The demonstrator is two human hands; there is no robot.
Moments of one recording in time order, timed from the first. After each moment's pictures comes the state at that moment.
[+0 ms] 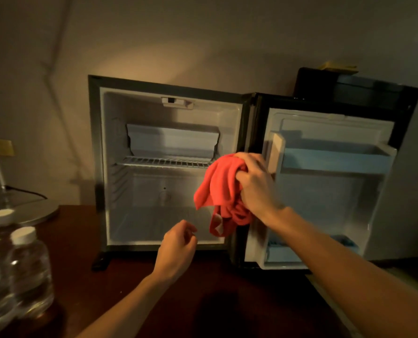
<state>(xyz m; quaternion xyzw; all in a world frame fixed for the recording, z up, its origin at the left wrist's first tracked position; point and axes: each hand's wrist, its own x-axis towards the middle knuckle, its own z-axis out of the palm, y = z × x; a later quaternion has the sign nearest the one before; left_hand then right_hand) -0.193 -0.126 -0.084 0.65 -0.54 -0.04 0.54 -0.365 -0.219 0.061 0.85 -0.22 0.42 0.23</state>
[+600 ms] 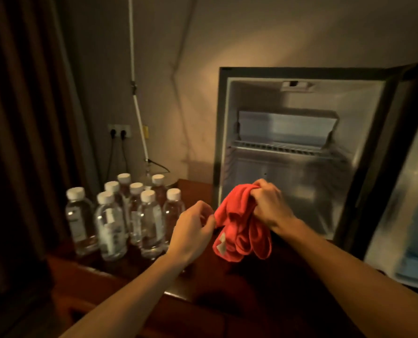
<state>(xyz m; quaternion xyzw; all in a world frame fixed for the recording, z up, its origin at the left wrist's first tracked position) -0.076 0.039 -0.076 0.74 -0.43 0.10 0.51 -0.189 -0.146 -0.027 0.94 -0.17 0.30 0.02</state>
